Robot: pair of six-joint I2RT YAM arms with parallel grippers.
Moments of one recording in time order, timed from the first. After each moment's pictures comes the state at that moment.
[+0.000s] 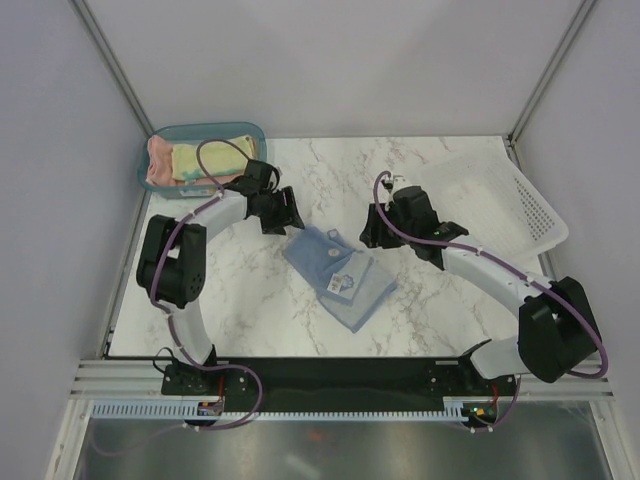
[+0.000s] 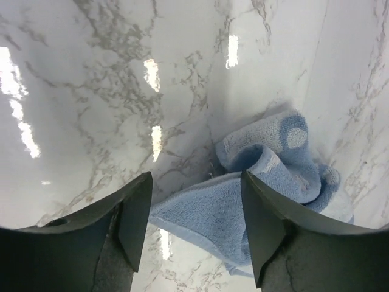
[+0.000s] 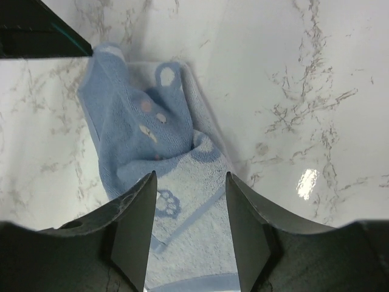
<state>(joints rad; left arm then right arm) -0.31 1.89 1.30 -0.43 0.31 -0.49 0.52 1.40 0.92 -0.20 -0.07 0.43</state>
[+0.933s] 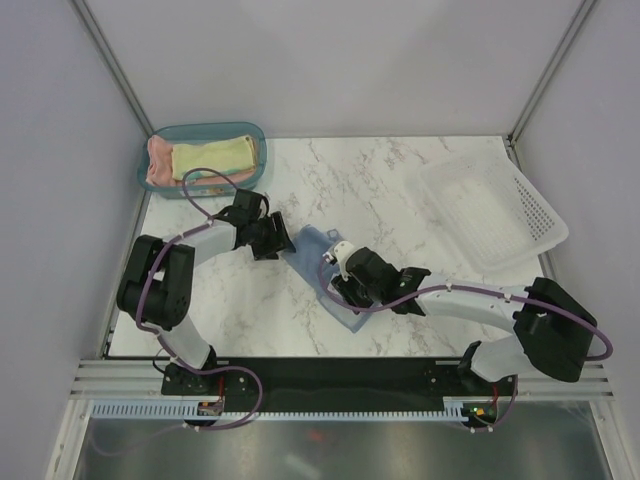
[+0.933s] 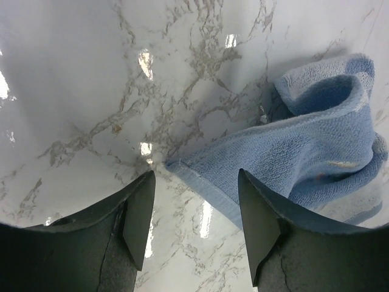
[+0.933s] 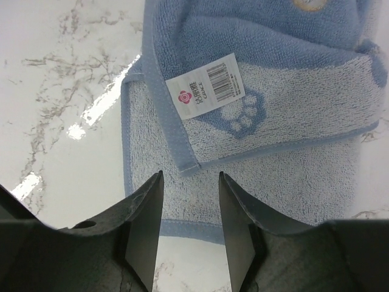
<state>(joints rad) -0.29 1.70 0.94 -0.26 0.27 -0.55 0.96 1.39 0.74 -0.21 0.09 0.13</state>
